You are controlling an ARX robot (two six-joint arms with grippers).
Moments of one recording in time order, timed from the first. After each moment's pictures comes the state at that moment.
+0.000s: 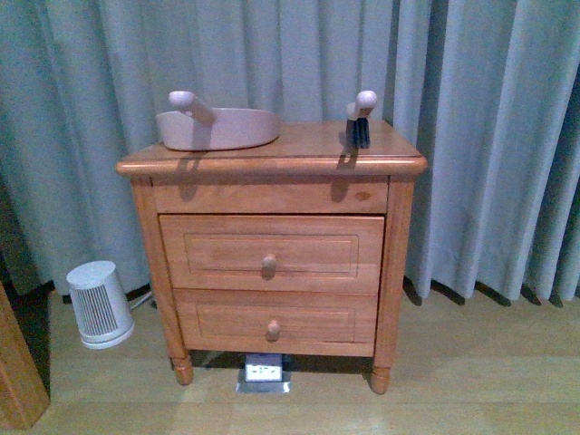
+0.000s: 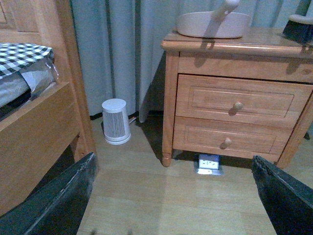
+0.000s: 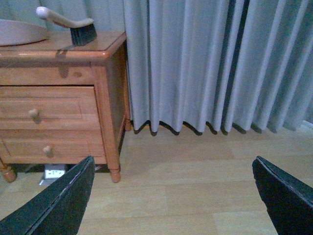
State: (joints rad) left arm 0.00 0.00 0.01 0.00 0.00 0.00; right arm 0.00 0.01 0.02 0.00 0.00 0.00
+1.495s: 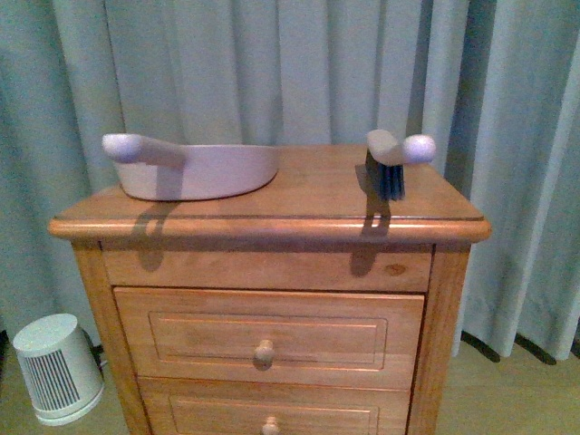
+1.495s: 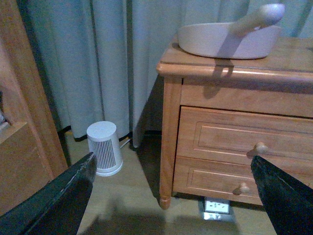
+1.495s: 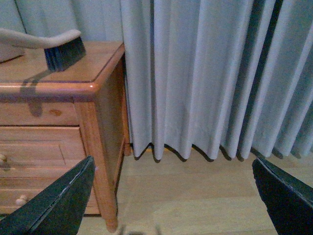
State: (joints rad) left arm 0.00 0.00 0.01 0.00 0.00 0.00; right arm 0.00 0.00 0.02 0.00 0.00 0.00
